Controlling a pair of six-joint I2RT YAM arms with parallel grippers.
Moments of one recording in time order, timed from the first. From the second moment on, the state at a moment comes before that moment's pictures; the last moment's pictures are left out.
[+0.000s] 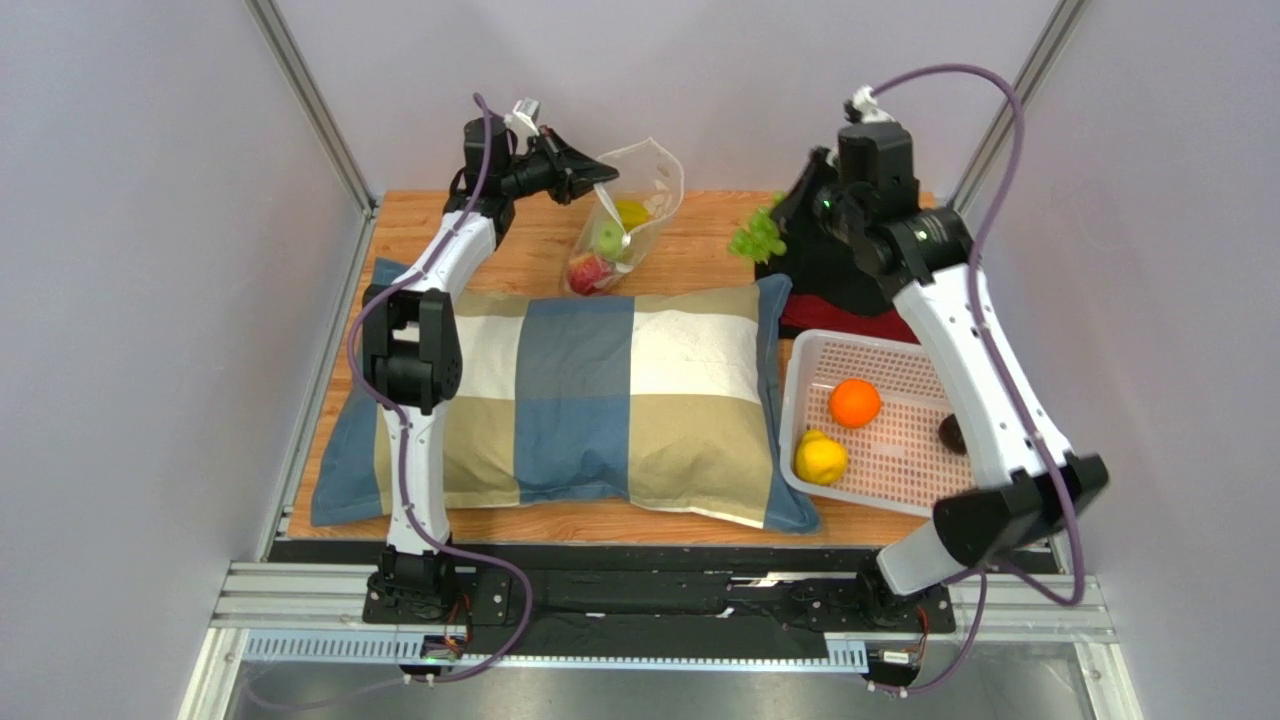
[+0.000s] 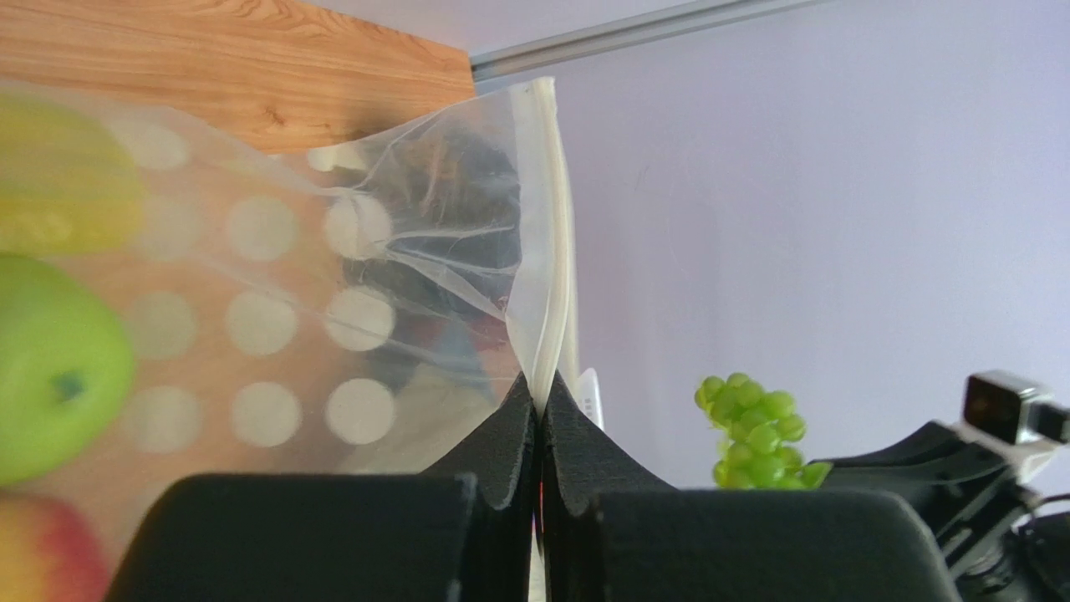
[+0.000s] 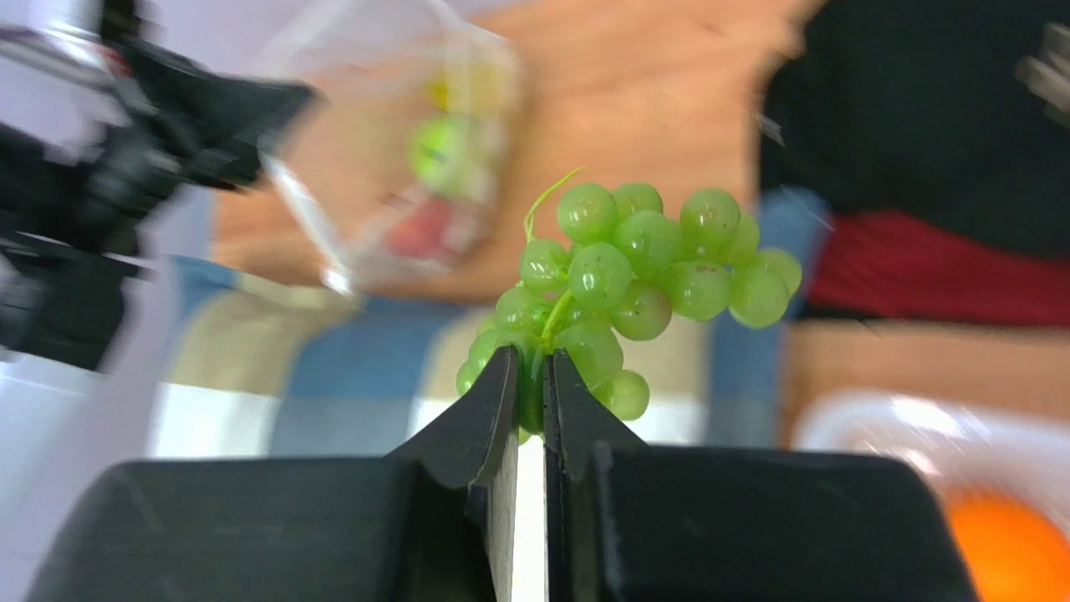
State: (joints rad) left arm -0.16 2.28 1.99 0.15 0.84 -1.15; right arm 0.35 1.61 1.89 -0.72 0.01 0.58
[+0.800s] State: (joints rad) left arm -0.18 2.28 1.99 0.16 0.85 -1.15; right arm 0.31 1.28 1.30 -1.09 0.29 0.52
